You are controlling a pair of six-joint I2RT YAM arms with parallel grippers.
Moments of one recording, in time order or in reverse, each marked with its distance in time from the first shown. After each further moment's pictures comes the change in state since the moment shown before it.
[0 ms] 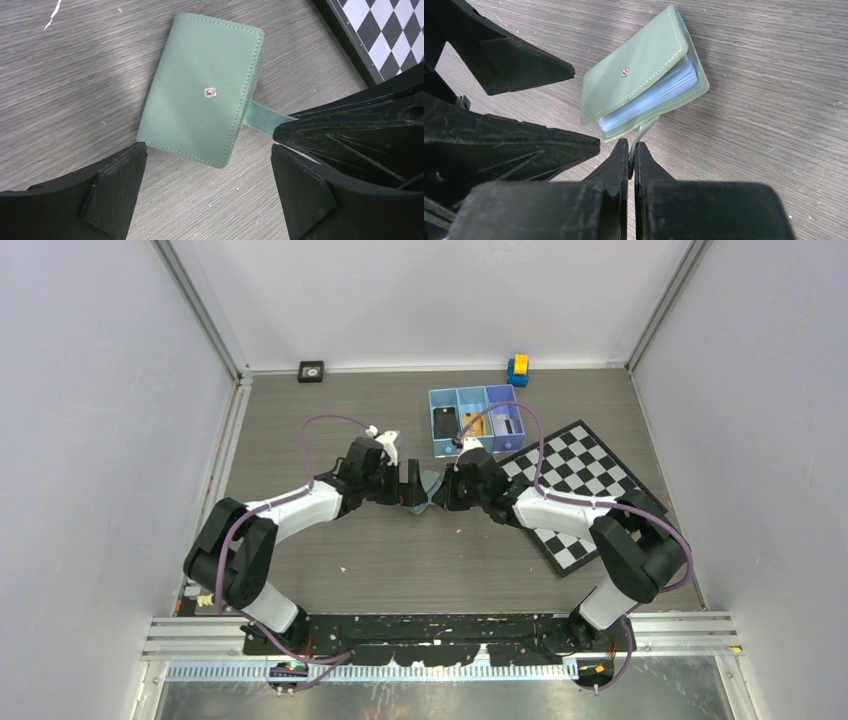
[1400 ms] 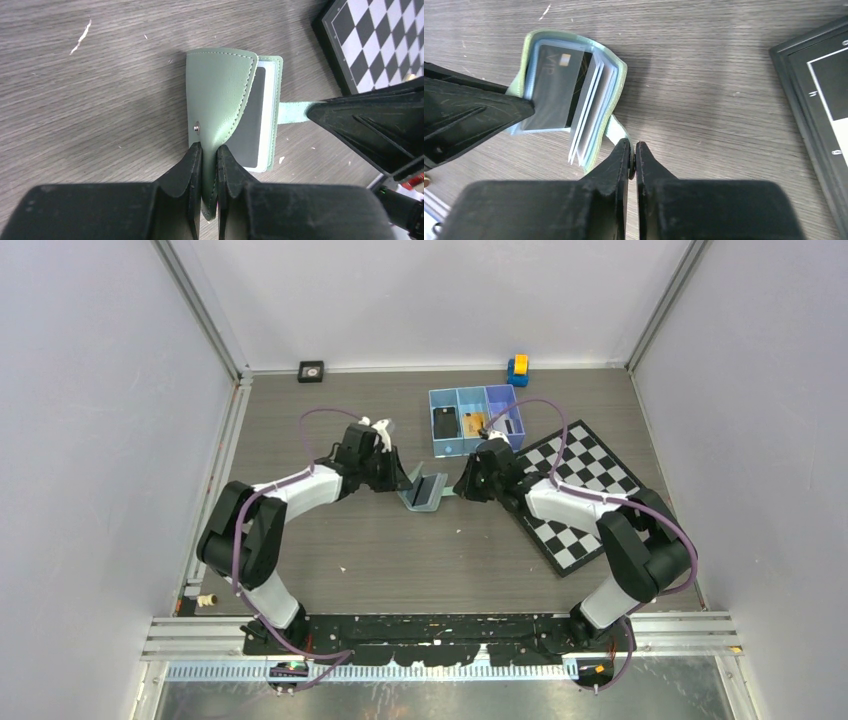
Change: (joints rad) left arm 0.076 0.113 0.125 -0.062 0.066 -0.053; right arm -0.130 -0.016 0.000 -0.071 0.034 0.069
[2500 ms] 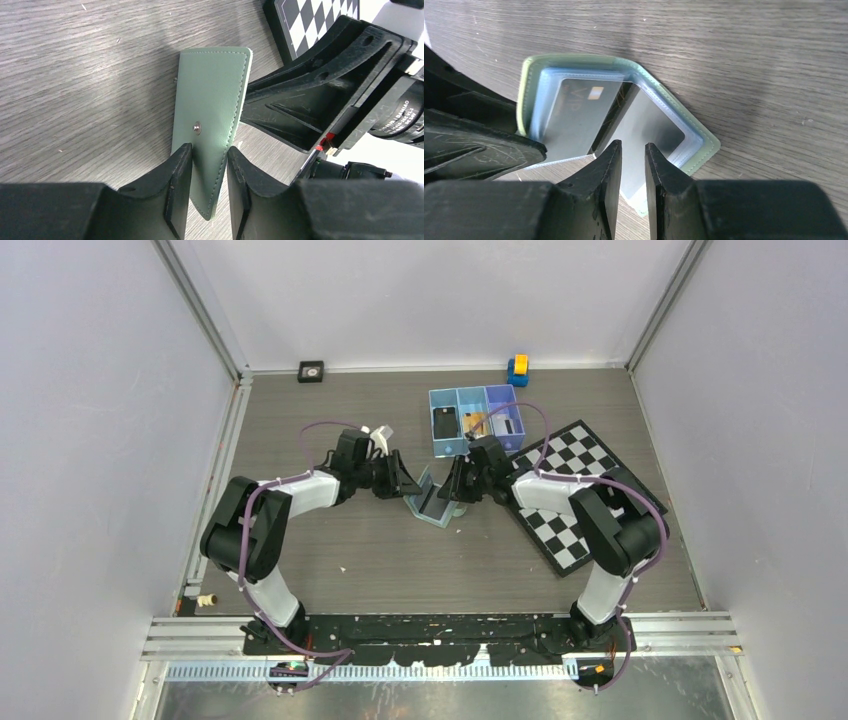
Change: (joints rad) left arm 0.048 0.040 -0.090 0.193 0.272 -0.166; right arm -0.016 0.167 0.062 0.072 -0.202 0.034
